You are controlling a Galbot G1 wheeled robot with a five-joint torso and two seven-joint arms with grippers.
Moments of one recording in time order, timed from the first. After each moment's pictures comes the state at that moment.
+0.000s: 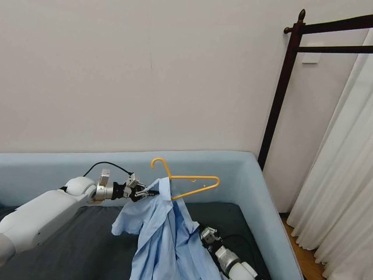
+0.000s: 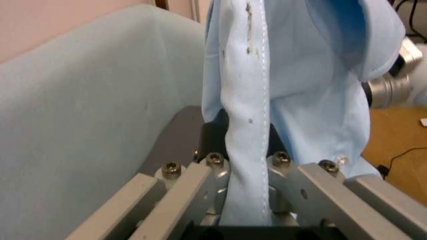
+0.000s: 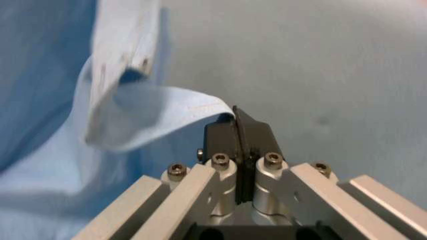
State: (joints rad) left arm 0.03 -0.76 0.69 -1.00 -1.00 -0.16 1.02; right arm -0.76 1.16 -0.17 1.28 0.27 0.01 0.09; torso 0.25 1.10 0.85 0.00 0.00
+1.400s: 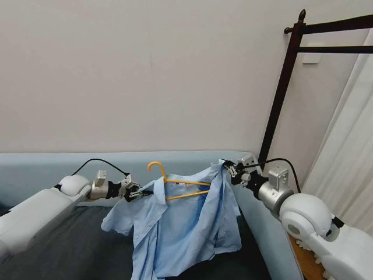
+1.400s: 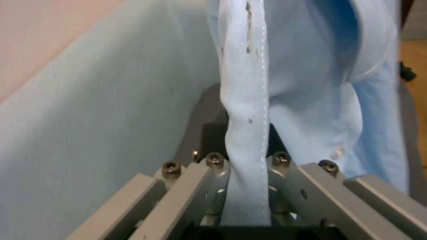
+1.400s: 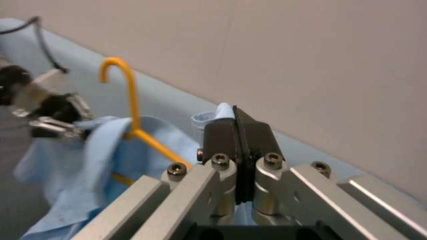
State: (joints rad) left arm 0.02 -0.81 0.65 -1.01 -0.75 -0.18 0.91; right arm -0.65 0.69 0.00 2.15 0.79 -0.43 0.17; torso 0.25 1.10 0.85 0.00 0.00
